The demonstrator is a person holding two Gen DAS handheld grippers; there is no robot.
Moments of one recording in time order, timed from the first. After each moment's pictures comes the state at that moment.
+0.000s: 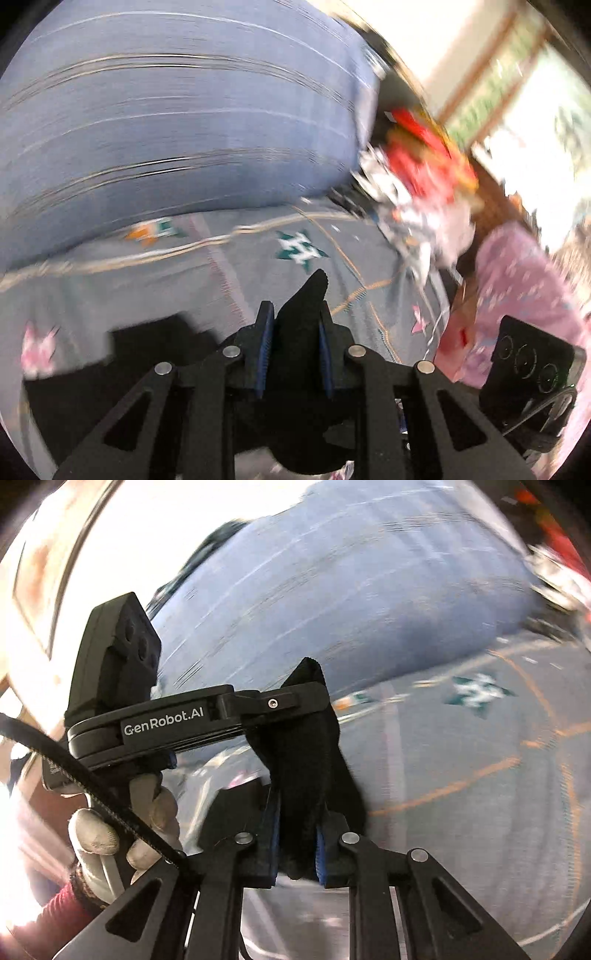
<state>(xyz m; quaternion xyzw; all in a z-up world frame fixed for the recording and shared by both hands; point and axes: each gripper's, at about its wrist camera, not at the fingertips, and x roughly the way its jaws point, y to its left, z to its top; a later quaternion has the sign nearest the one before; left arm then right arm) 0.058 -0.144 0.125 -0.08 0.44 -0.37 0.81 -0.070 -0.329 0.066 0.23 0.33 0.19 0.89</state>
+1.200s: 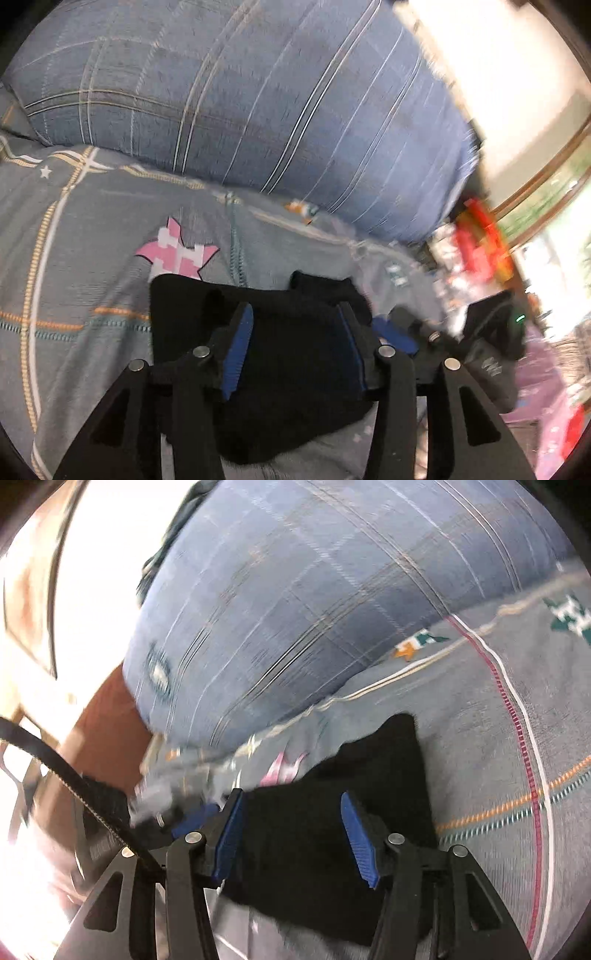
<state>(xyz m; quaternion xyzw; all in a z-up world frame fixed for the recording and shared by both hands) 0.064 0.030 0.042 -0.21 0.47 -0.24 0.83 0.020 -0.253 0.005 0.34 0.36 0.23 0.84</state>
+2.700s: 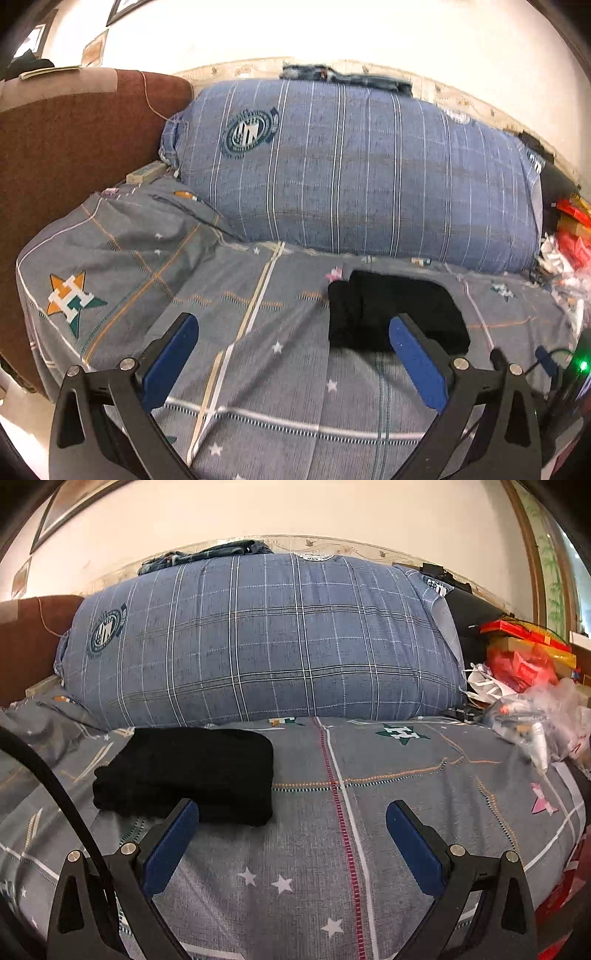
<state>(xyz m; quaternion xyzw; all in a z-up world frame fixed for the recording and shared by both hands) -0.195 0.059 0.107 -0.04 0.26 0.07 0.96 -0.161 -0.219 0.003 0.02 0.20 -0.05 0.98</state>
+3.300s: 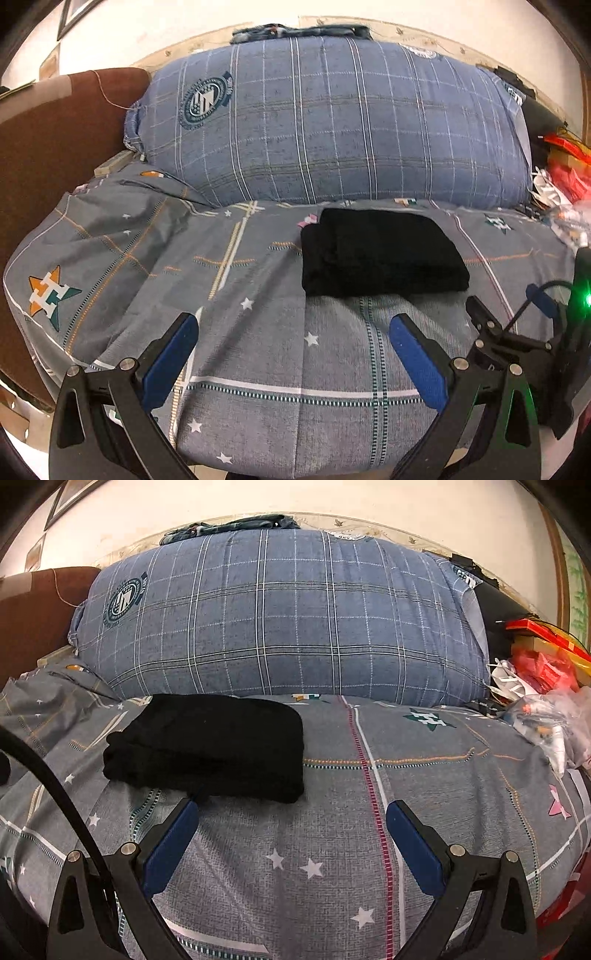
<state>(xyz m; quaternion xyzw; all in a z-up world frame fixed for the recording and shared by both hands) -0.190 0.013 0.066 0.02 0.32 0.03 0.95 -0.151 -0.197 -0.016 -0.01 0.25 -0.01 0.97</state>
